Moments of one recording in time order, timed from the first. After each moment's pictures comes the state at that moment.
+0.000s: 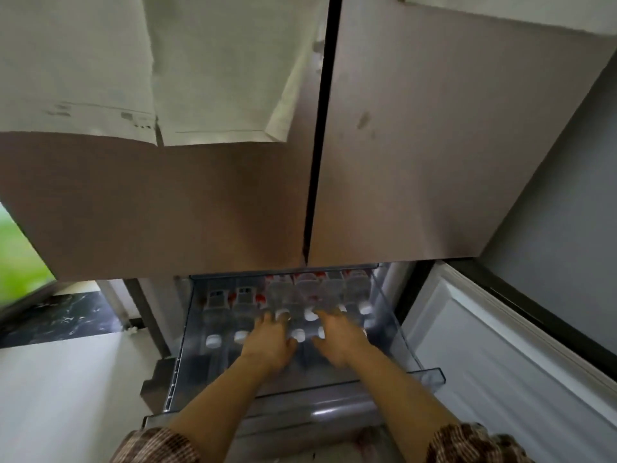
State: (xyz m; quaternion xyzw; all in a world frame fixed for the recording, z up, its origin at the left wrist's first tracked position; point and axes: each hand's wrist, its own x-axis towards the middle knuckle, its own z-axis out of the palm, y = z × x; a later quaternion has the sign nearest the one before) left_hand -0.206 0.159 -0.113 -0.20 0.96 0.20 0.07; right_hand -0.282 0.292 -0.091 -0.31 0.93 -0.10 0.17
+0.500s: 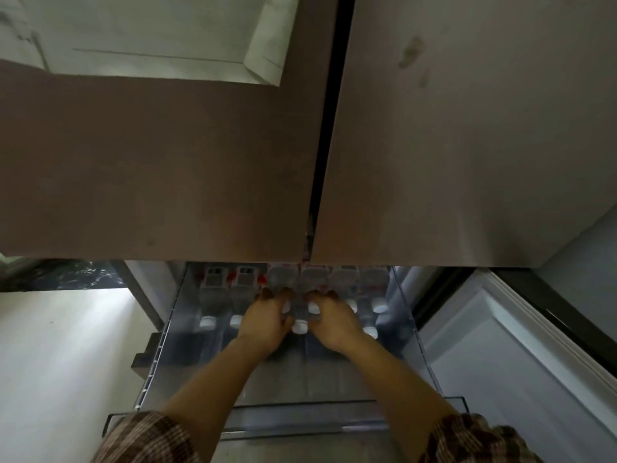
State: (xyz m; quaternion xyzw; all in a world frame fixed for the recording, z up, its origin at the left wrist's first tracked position) left_hand -0.246 0.139 -0.143 -0.22 0.93 0.28 -0.01; right_hand -0.328 0.260 -0.133 -0.34 0.90 -0.20 0.20
